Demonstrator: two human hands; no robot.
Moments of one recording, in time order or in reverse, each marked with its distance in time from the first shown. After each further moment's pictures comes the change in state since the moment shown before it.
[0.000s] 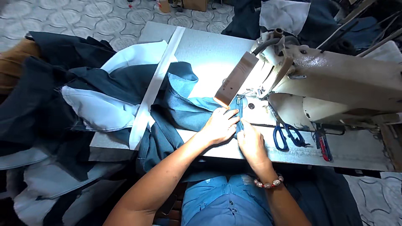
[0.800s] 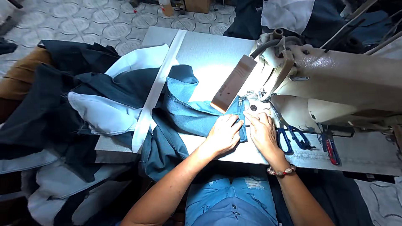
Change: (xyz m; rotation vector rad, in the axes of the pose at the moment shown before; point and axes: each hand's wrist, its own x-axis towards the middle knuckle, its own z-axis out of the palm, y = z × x) left_hand -0.007 0.020 0.013 0.035 0.114 -0.054; right_hand 0.042 0.056 0.006 -0.055 0.200 -0.300
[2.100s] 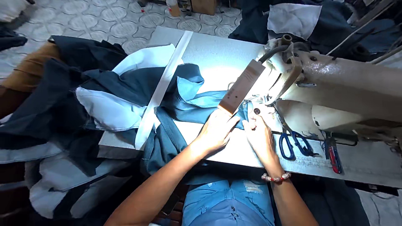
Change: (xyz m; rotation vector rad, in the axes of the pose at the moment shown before) left_hand -0.009 -0.018 -0.027 0.076 0.064 0.009; right_hand 0.005 -0.026 0.003 0.169 -0.017 0.225
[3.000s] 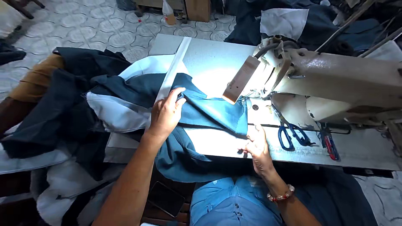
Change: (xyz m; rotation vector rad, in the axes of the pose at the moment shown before) left_hand -0.036 -0.053 -0.111 0.142 0.231 -0.406; right_hand -0.068 -0.027 -0.011 1.051 -0.140 0.246
